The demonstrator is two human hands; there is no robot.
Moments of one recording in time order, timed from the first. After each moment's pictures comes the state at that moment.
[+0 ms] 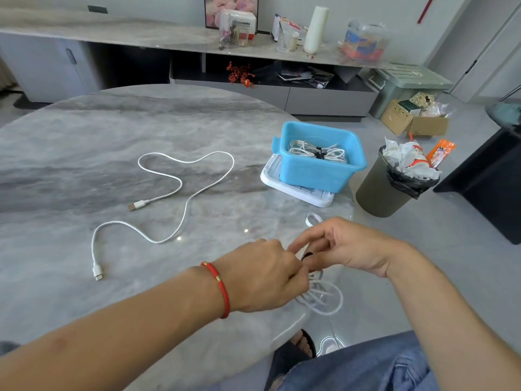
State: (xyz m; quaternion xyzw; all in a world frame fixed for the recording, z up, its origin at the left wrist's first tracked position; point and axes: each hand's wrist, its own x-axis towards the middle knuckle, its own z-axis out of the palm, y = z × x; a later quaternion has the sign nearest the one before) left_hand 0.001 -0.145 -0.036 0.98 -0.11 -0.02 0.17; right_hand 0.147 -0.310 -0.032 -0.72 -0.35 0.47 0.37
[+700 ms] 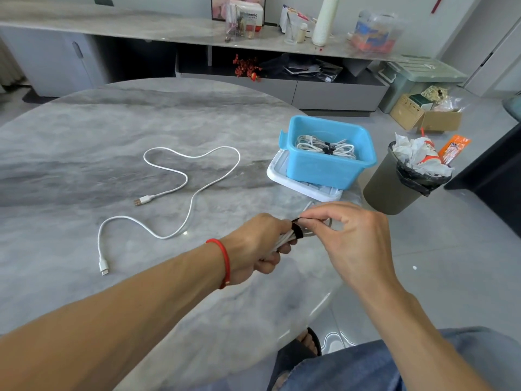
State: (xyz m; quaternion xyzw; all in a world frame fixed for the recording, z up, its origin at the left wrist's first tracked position) left_hand 0.031 -0.133 -0.041 0.62 0.26 -0.16 0.72; right_hand 0.096 -0.286 -0.035 -0.84 -0.34 -0.12 0.41
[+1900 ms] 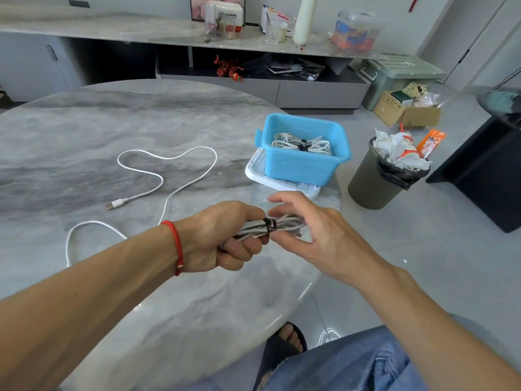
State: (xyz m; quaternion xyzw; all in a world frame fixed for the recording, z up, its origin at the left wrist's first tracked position) left_hand 0.029 -0.121 -0.011 0.60 0.23 -0.26 0.72; right_hand 0.118 -0.309 -0.032 -0.81 -0.47 0.10 0.32
